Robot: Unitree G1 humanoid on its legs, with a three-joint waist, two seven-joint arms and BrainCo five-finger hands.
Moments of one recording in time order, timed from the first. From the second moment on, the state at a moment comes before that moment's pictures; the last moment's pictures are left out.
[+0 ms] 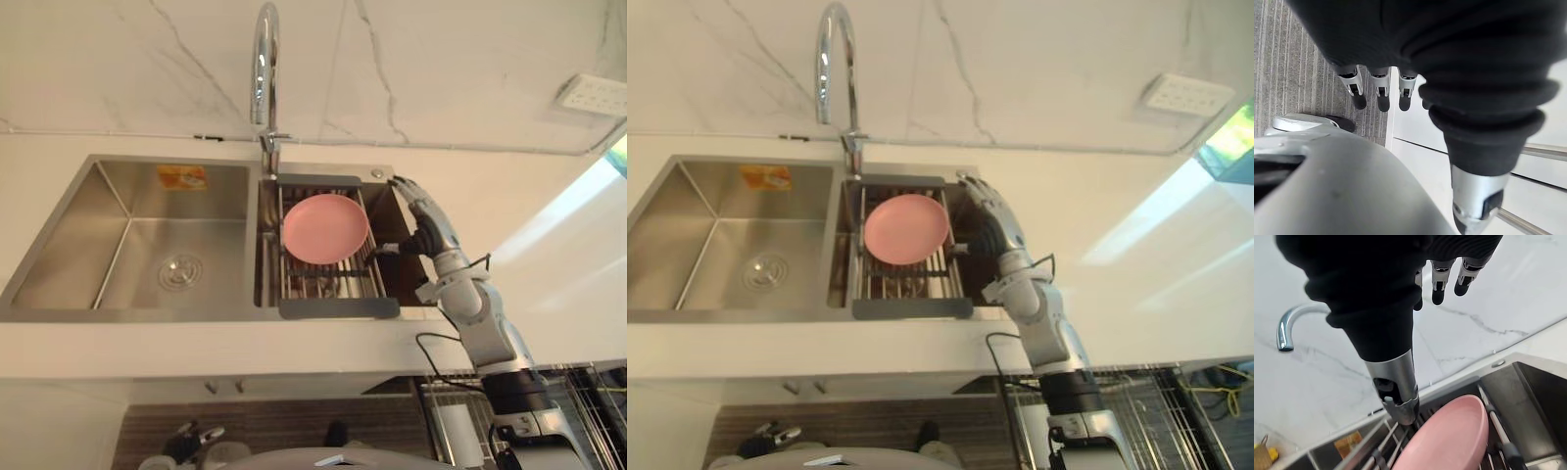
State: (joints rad) left arm 0.21 0.20 -0.01 0.91 -0.18 0.03 -0.16; right arm -0.22 -0.46 0.05 0.03 -0.59 -0.20 -0.03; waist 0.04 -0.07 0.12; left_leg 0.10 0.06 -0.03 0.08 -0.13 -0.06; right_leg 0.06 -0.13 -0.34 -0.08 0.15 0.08
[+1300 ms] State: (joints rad) left arm 0.23 0.21 -0.05 0.90 -0.22 0.04 -0.22; right arm -0.50 -0.56 0.43 0.59 -1.15 -0.19 -0.12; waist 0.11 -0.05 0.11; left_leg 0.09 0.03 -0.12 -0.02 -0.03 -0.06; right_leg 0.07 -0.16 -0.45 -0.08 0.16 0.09
